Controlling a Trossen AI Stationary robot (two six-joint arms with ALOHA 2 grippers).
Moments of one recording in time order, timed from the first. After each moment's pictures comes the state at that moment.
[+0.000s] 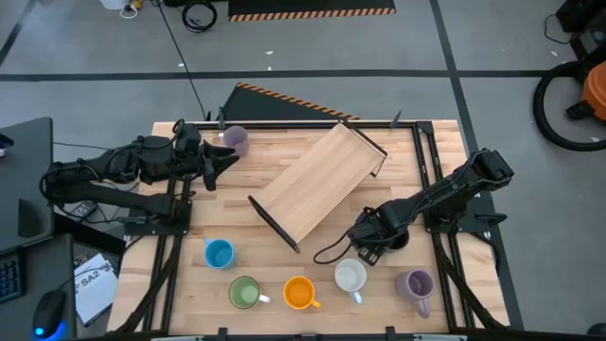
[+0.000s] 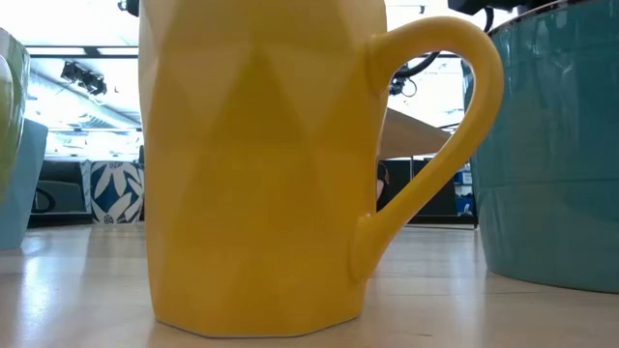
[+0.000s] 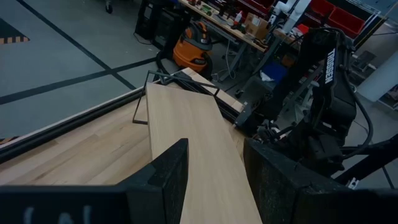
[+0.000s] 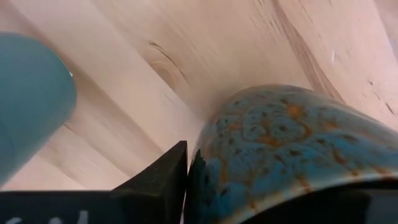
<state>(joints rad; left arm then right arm) 0.00 0.77 1.04 -0.52 -0.38 -0.55 0.37 1.59 1.03 -1.02 -0.10 1.08</state>
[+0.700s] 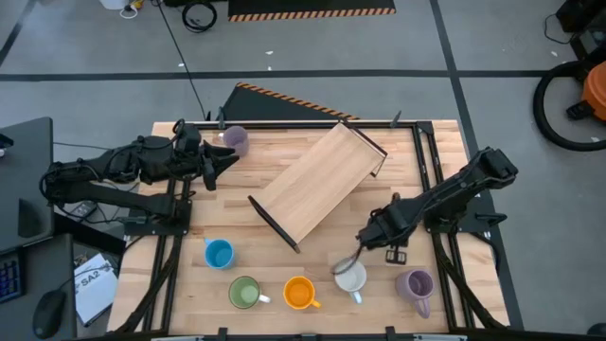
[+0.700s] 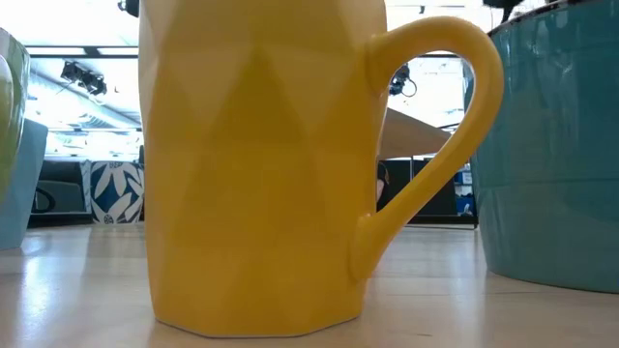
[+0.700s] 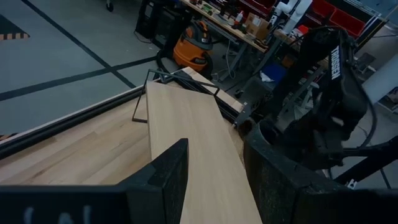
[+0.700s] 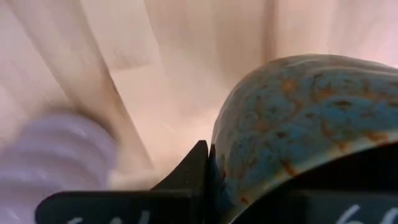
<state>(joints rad) 0.00 0.77 1.04 -0.53 -0.38 -0.57 0.42 1.53 1.08 -1.35 -0.09 0.58</state>
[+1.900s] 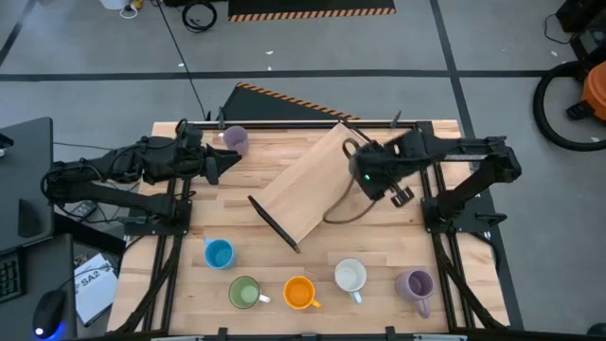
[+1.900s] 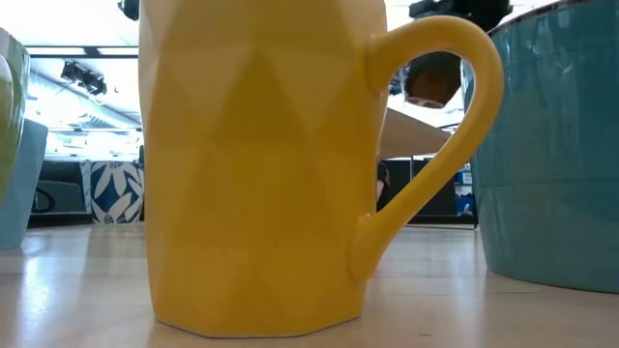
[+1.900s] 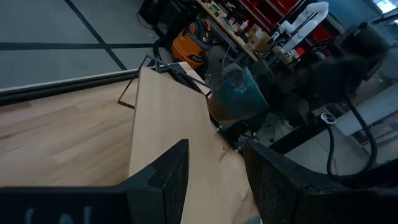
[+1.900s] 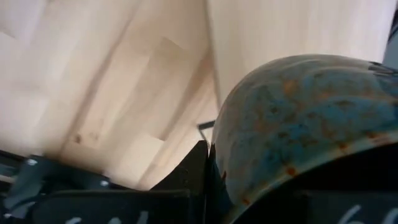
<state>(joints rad) 0.00 0.80 1.04 -0.52 -0.38 -0.80 0.02 1.49 1.62 -1.57 0.26 -0.58</state>
